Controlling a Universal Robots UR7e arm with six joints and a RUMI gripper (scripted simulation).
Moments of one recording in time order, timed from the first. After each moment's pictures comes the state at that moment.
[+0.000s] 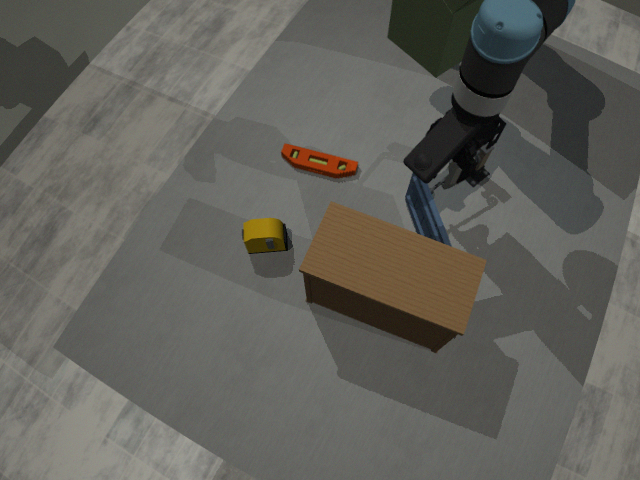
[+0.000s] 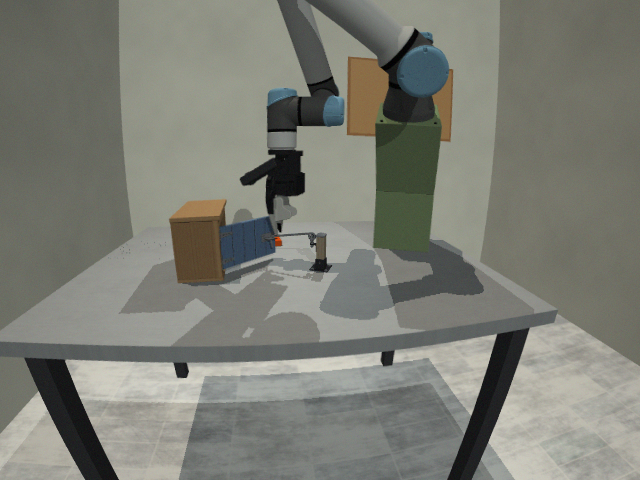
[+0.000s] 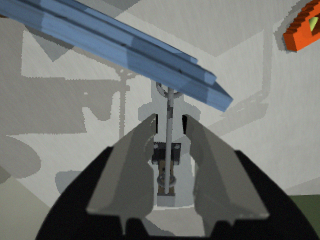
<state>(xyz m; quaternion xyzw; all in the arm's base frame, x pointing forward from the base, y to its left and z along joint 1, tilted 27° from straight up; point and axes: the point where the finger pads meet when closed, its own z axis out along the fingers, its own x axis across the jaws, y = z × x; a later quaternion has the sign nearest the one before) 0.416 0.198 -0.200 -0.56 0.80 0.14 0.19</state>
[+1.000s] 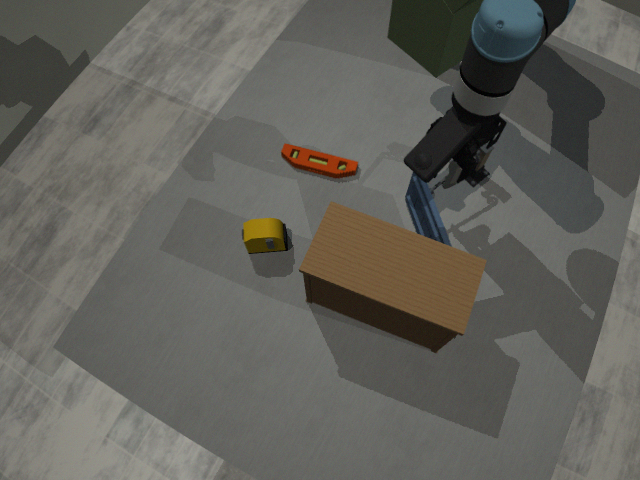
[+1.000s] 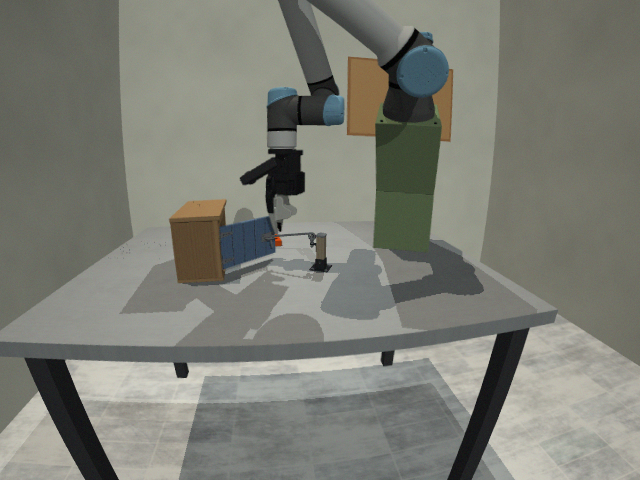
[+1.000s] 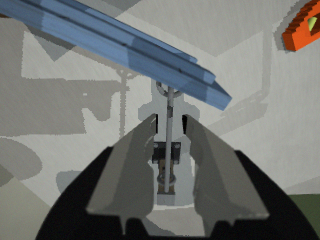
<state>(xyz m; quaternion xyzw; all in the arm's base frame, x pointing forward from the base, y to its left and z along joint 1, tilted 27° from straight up) 0.415 0.197 -0.198 -0.56 0.80 0.14 0.19</state>
